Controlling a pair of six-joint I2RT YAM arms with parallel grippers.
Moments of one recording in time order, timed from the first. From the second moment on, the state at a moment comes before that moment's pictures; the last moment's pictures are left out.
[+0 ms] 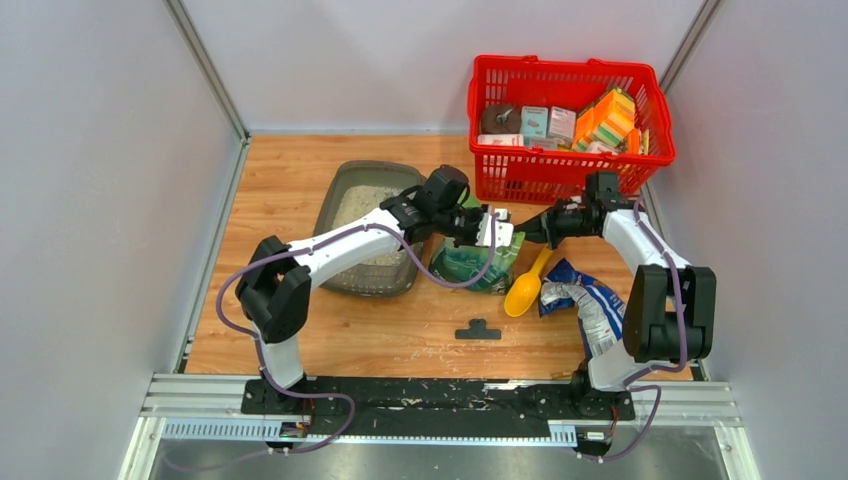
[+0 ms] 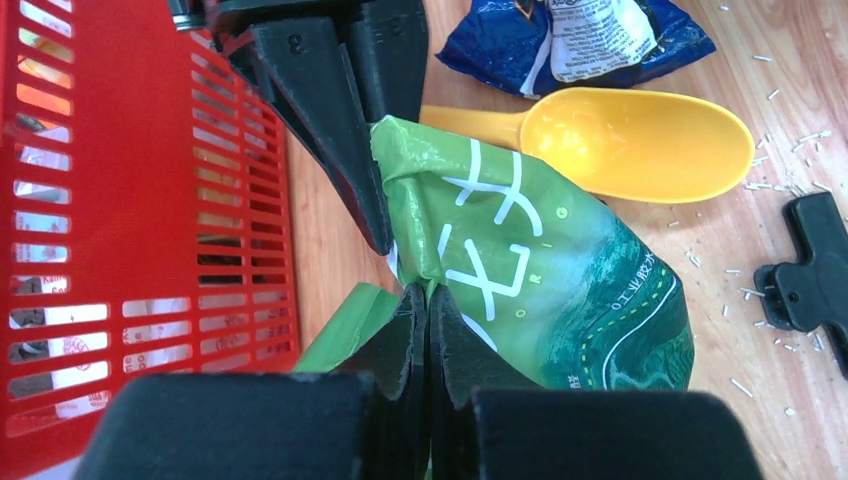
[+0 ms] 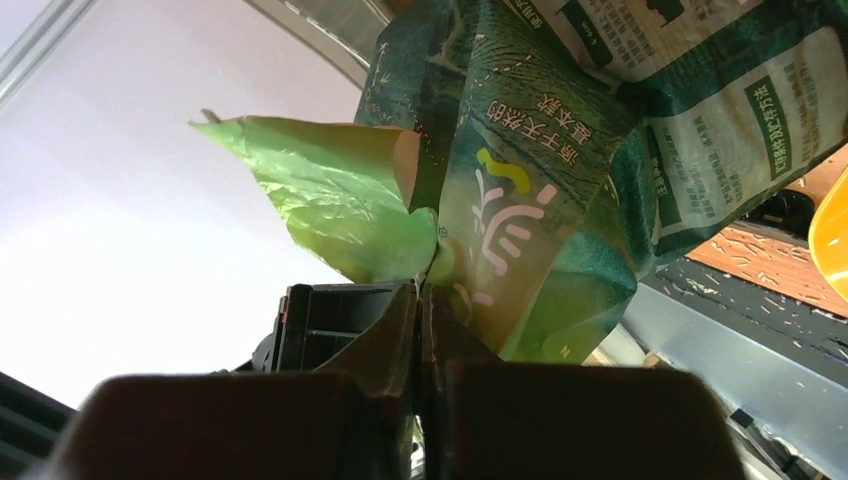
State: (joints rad) left arm -0.85 1.81 1.47 -0.27 0.59 0.93; right arm -0.04 1.56 1.06 -0.61 -0.98 1.14
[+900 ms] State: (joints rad) left arm -0.81 1.74 1.48 -0.42 0.54 0.69; right arm 0.13 1.10 1.07 -0.62 -1.03 -0.58
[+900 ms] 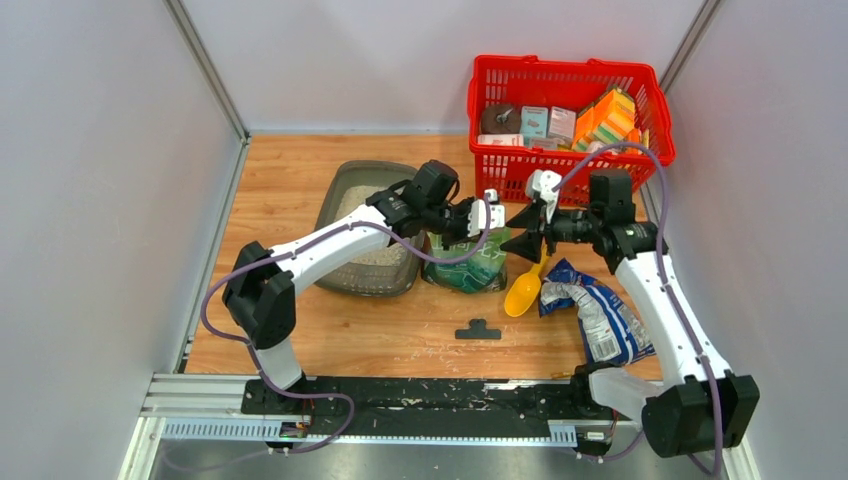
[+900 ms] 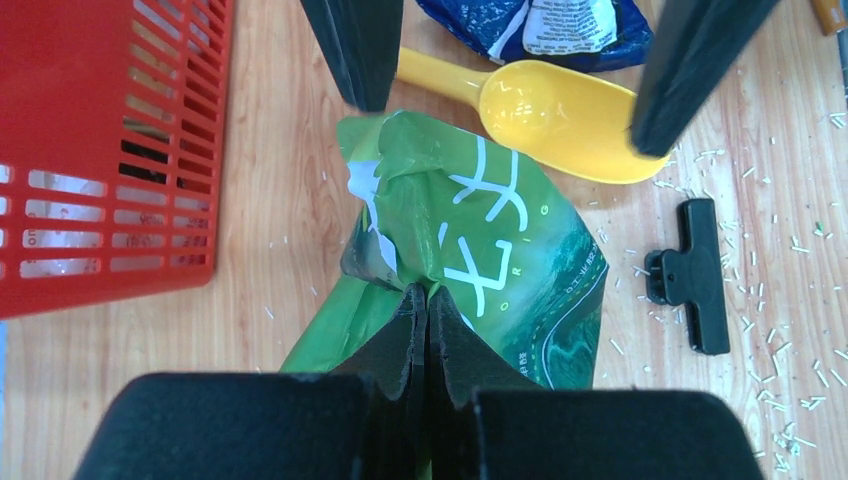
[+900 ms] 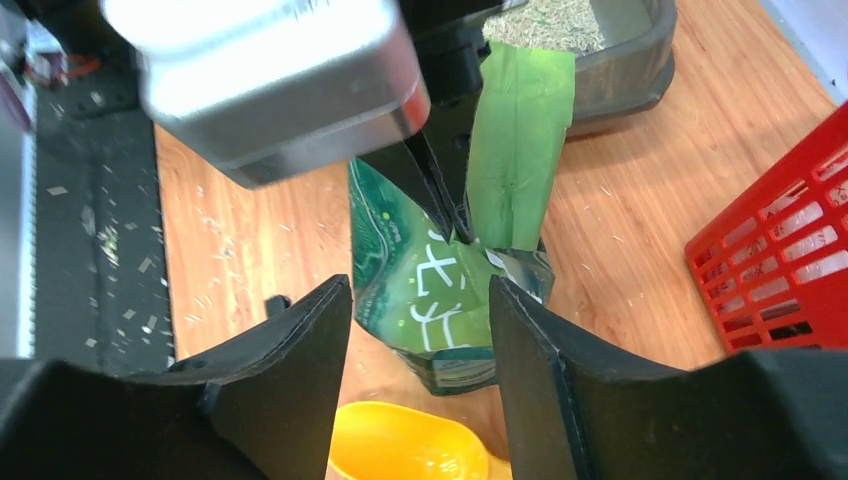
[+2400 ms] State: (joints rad) left arm -0.73 1.74 1.44 -0.34 0.67 0.59; right arm 0.03 1.37 1.13 -0.79 -1.01 -1.11
